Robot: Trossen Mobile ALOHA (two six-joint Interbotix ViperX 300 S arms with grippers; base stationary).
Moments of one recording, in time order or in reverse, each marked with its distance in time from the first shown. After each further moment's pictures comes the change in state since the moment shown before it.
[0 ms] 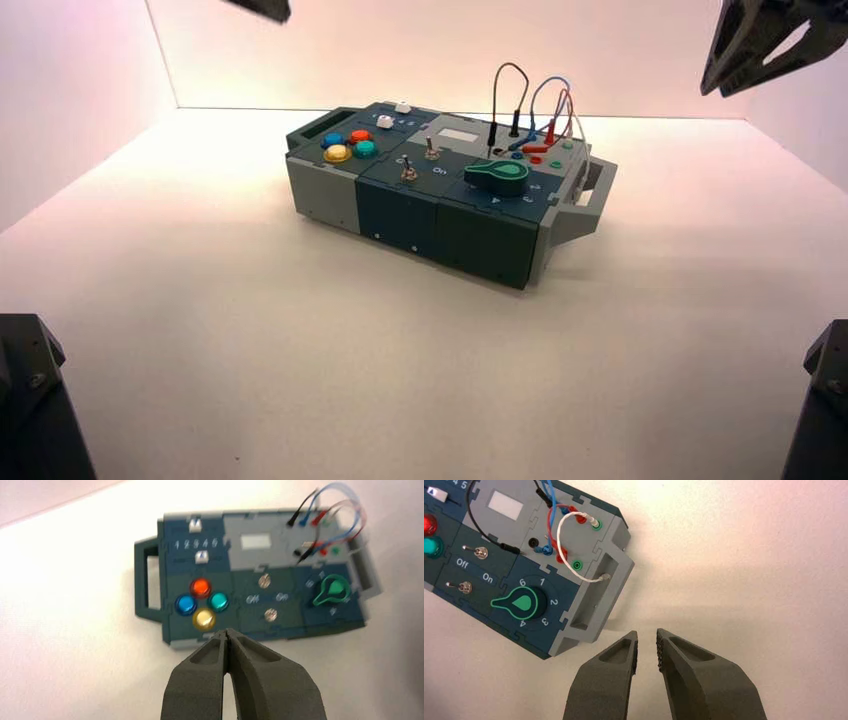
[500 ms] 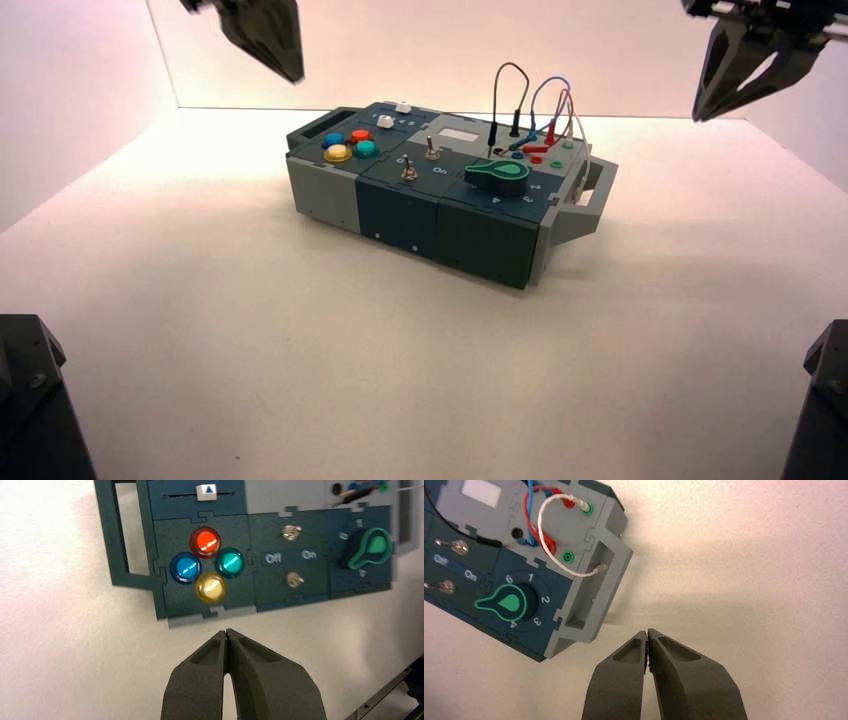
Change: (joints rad) left arm 0.066 0.400 -0.285 0.012 0.304 0.031; right arm 0.011 0.112 0.000 0.014 -0.031 0.011
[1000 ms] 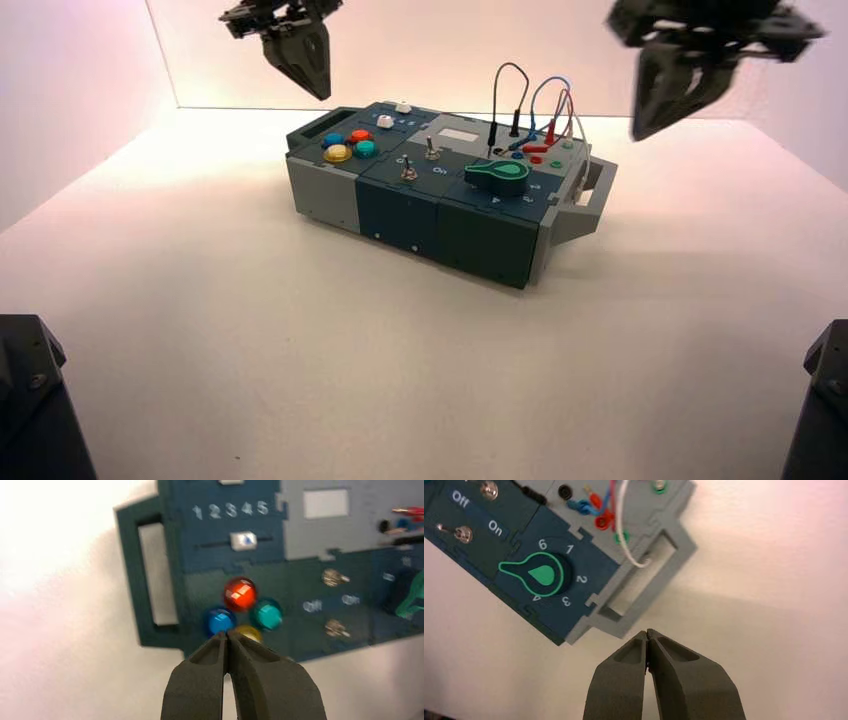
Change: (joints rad) left arm 0.002 0.202 -0.179 0.035 -0.037 0.009; right arm 0.172 0.173 -0.078 0.011 -0.011 -0.080
